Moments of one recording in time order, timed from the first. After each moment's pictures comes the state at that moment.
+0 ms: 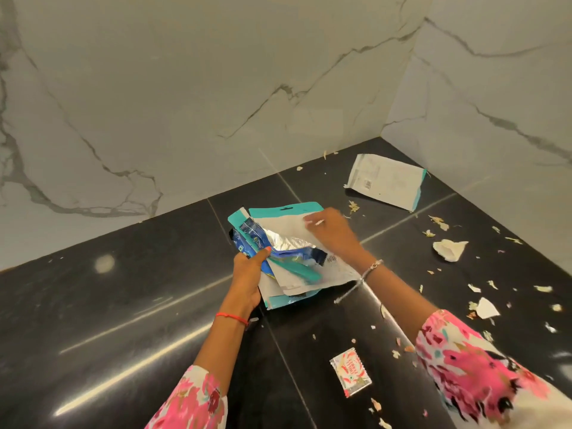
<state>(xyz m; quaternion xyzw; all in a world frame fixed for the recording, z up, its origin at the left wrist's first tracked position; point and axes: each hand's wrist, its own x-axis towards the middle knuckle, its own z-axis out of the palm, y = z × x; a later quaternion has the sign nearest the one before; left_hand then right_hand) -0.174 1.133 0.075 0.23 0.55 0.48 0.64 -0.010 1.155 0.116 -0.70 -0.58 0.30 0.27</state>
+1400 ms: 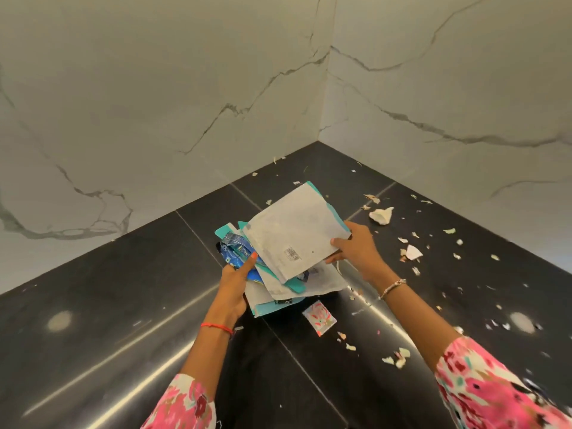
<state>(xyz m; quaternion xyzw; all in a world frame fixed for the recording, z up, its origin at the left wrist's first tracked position) -0.179 1.062 0.096 0.30 0.48 0.41 0.71 0.035 1.007 0.143 -0.70 -0.35 0.39 0.48</state>
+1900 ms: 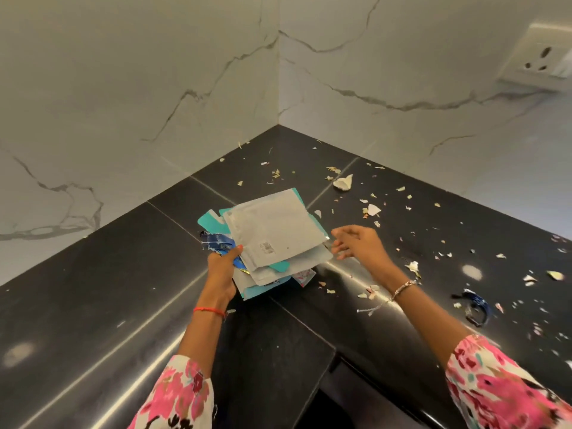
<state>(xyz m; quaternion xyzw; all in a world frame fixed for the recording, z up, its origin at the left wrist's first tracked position) -0.192 1.025 0.100 0.34 0.48 0.40 0.70 0.030 0.901 0.122 -0.73 -0.27 0.35 0.52</state>
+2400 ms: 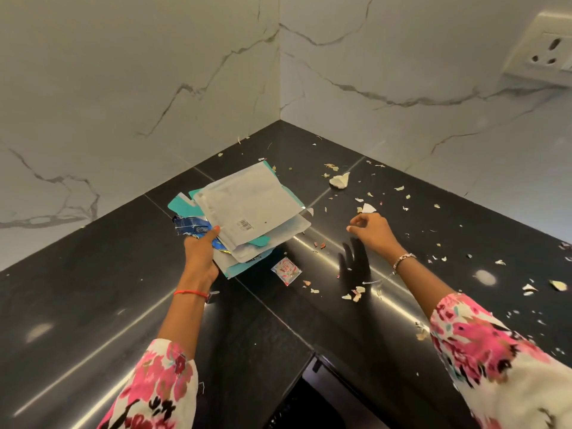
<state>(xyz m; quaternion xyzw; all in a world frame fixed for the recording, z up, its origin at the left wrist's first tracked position) -0.180 1.032 0.123 0.29 0.51 0.47 0.66 0.115 0.909 0.107 -0.83 -0.39 0.22 0.33</state>
